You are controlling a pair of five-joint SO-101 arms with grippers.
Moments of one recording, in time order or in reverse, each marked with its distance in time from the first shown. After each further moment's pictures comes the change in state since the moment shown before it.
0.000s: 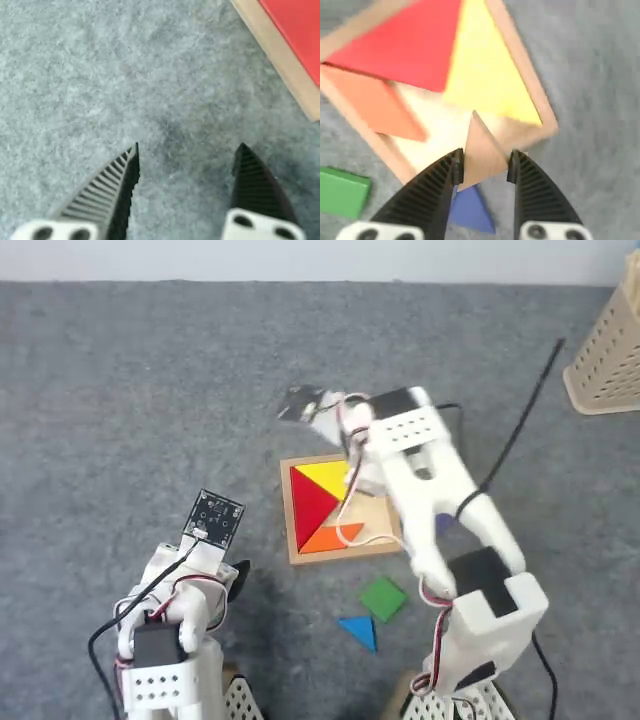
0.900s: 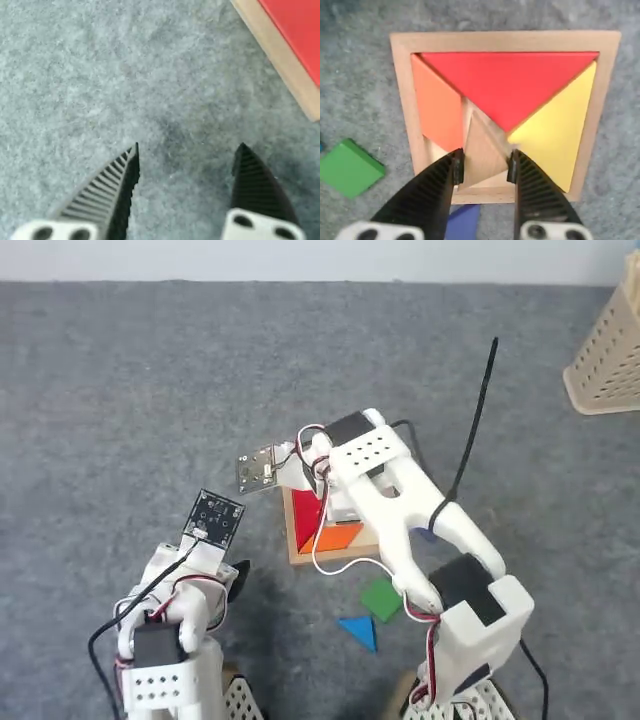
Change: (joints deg) left arm 0.0 0.0 0.0 0.0 0.0; right arm -8.4 0.0 4.2 0.0 16.6
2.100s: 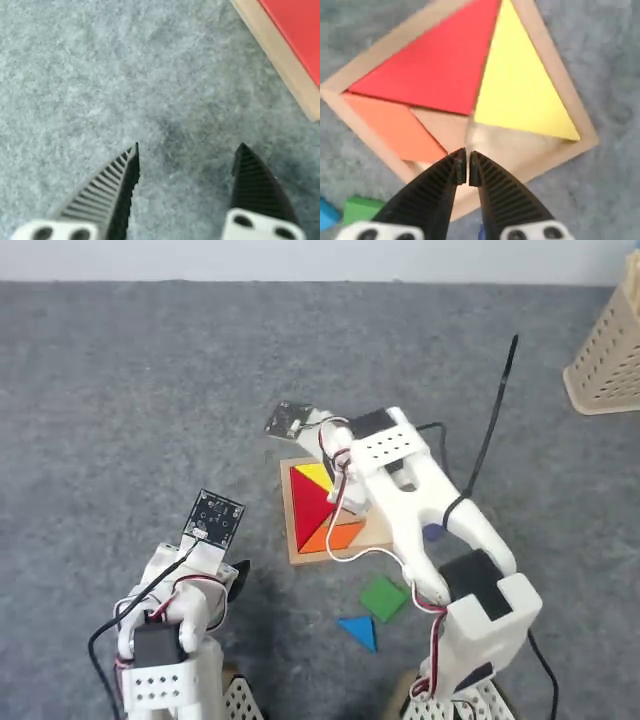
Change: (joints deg) left arm 0.0 0.0 0.0 0.0 0.0; right arm 5.1 0.0 4.0 -6.3 -28.1
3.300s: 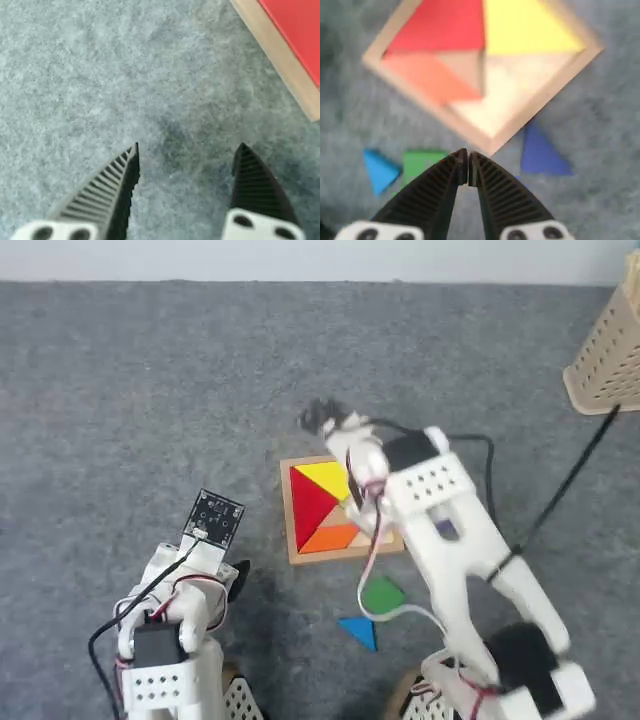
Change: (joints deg) left arm 0.0 0.0 0.0 0.0 0.0; right arm 0.8 -26.2 15.9 11.3 -11.6
